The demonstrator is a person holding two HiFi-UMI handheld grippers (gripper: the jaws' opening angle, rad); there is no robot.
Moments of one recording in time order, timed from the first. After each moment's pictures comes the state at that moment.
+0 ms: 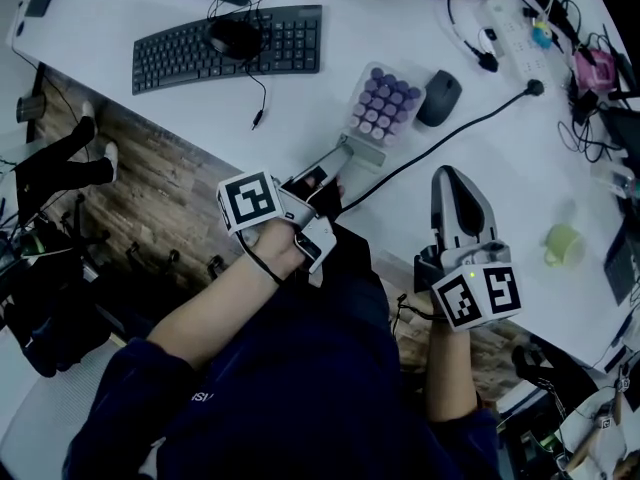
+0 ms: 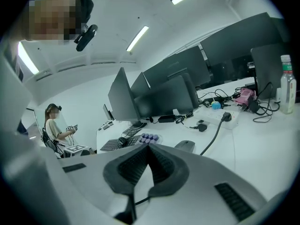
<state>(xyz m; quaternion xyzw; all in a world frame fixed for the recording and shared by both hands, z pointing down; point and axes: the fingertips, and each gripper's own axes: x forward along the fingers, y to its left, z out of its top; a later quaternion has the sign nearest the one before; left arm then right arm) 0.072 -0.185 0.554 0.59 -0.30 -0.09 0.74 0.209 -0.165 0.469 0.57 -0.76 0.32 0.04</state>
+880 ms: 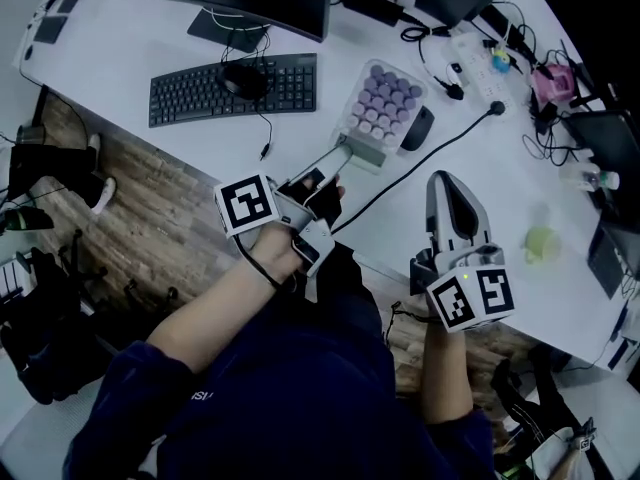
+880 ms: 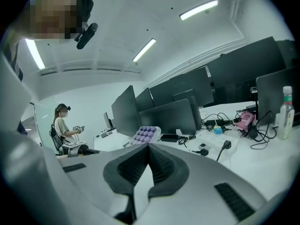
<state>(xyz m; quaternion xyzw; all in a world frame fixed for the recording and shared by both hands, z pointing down) 0.080 -0.223 0.459 0.66 -0.25 -0.13 0.70 0.208 -0.177 0.389 0.60 -0.76 0.24 0.02</state>
